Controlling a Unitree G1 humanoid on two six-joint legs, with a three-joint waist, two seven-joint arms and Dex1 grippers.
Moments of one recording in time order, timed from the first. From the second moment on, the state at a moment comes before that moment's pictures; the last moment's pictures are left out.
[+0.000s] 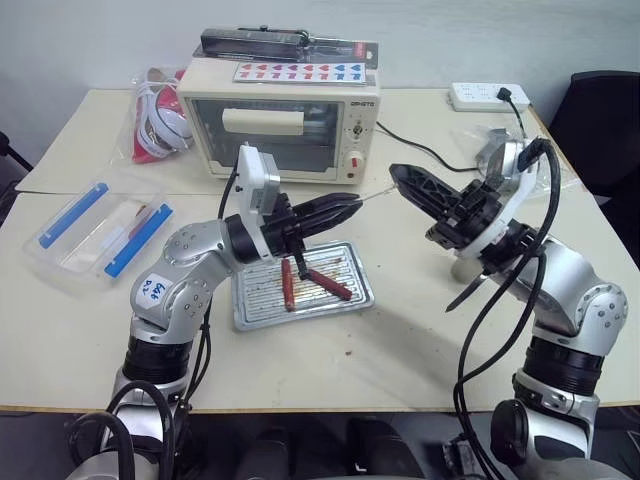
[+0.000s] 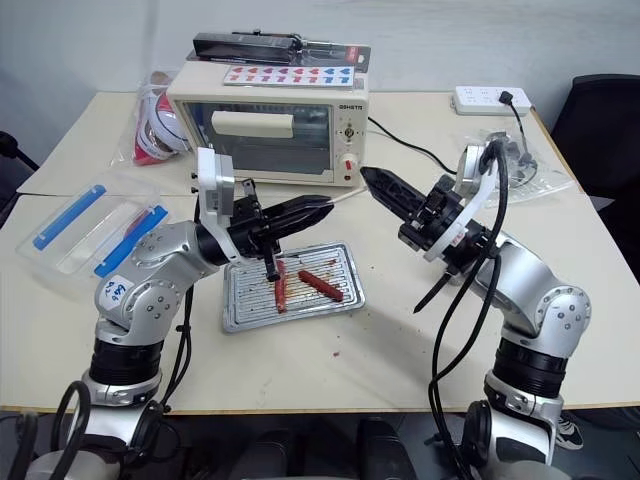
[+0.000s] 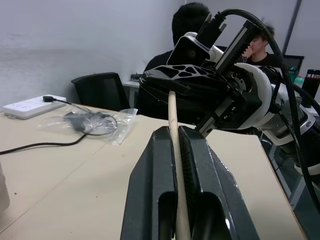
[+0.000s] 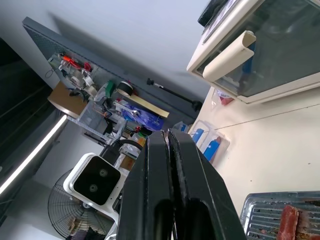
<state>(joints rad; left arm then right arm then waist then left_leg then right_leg) -0.62 0.38 0.01 -0.26 -0.63 0.54 -0.71 -0.57 -0.31 -0.41 -0.20 1.95 1.08 -0.28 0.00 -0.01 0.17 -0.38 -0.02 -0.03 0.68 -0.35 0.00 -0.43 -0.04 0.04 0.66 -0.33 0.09</state>
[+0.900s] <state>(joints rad) -0.13 0.99 0.46 -0.46 -0.75 0.77 -0.93 -0.67 -0.71 0.43 -0.47 0.72 0.97 0.25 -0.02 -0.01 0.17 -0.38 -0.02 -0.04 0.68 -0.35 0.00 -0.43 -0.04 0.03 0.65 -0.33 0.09</state>
